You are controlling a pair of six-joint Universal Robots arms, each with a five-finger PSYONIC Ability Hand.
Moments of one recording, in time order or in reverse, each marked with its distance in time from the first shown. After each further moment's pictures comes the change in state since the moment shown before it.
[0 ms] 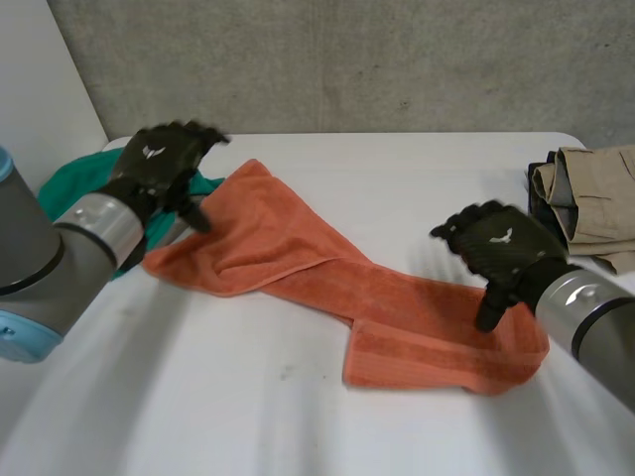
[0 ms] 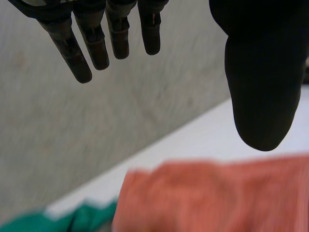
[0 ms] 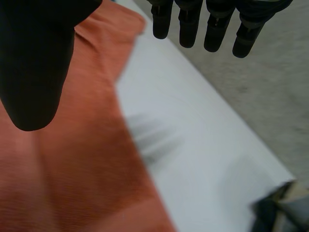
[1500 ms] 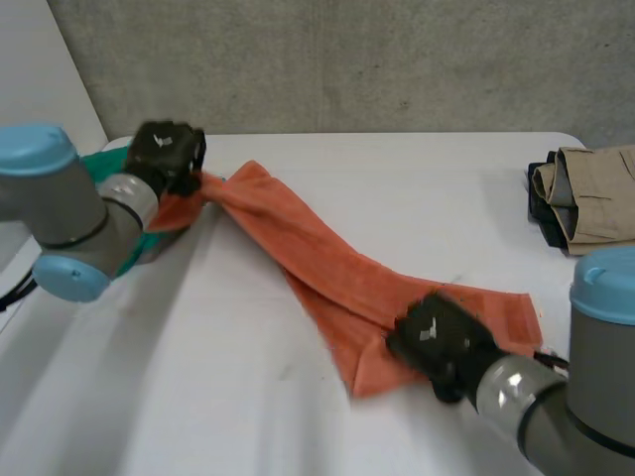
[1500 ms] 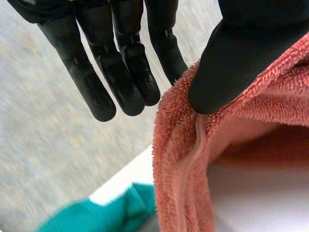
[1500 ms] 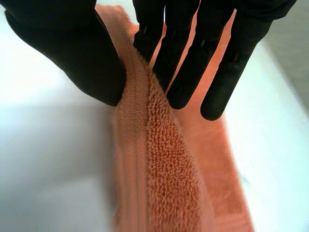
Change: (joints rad) left arm 0.018 -0.344 0.379 0.031 -0.046 0.157; right arm 0.206 0.048 0.104 0.095 0.008 -0.271; left_hand 0.833 0.911 0.899 0.920 0.872; right_hand 0.876 0.965 0.970 0.977 0.936
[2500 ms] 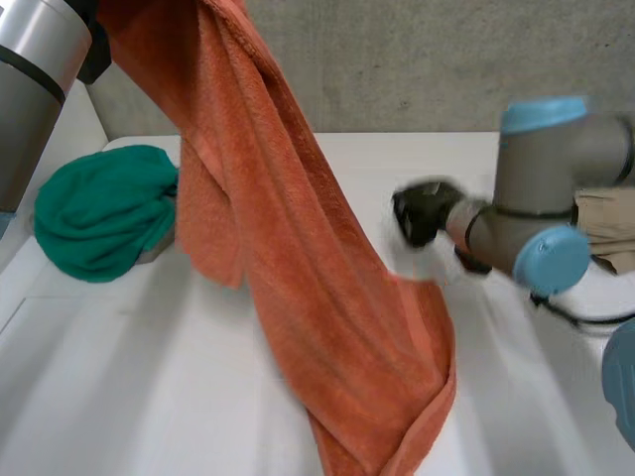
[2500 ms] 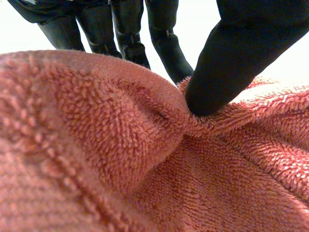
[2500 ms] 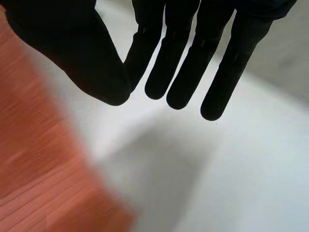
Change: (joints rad) left arm -0.132 0.520 -0.030 0.049 0.011 -0.175; right arm -0.090 0.707 -1.133 0.269 0.047 0.583; left_hand 0.011 0.006 0.006 0.004 0.000; right_hand 0.048 0.002 -0.003 -0.007 0.008
